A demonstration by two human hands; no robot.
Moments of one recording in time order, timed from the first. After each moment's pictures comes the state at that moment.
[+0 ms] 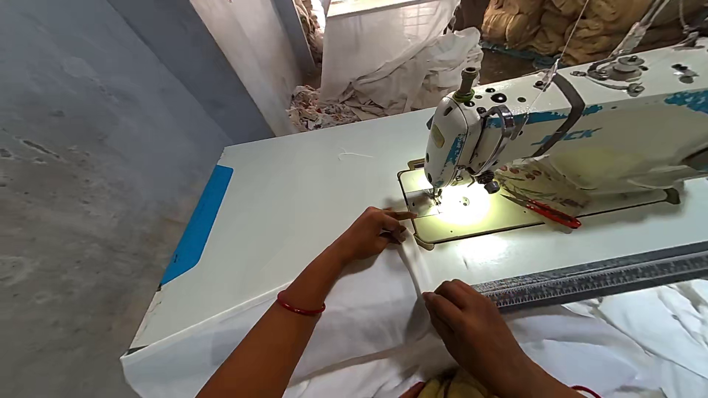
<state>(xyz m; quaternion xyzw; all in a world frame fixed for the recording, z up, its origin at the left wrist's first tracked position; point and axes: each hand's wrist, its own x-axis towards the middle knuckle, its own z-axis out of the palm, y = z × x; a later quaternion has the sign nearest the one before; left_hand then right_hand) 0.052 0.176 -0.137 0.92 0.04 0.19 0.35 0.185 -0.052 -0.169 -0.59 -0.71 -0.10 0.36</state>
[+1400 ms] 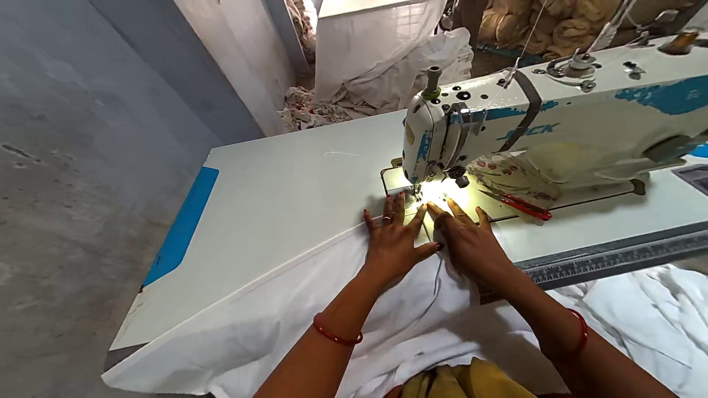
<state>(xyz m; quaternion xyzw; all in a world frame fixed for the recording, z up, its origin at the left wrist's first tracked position) 0.126 0.093 -0.142 0.92 0.36 0.00 0.15 0.284 -0.007 -0.164 -0.72 -0.67 -0.01 0.18</state>
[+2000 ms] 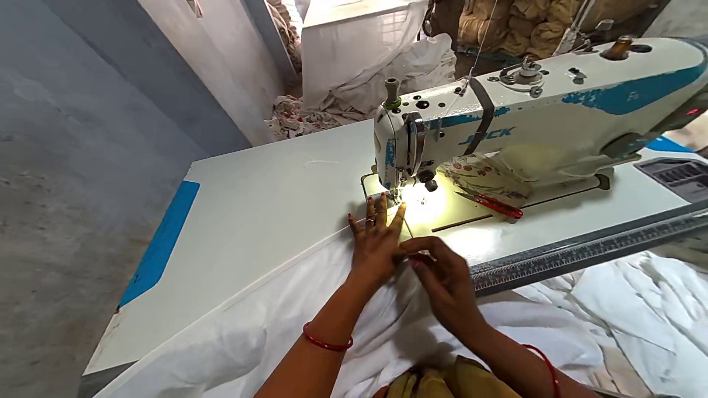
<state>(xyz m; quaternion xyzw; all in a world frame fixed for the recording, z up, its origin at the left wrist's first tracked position) 0.134 0.084 -0.147 0.92 0.36 0.03 0.13 0.226 -0.042 -0.164 -0.52 -0.52 0.18 0.65</state>
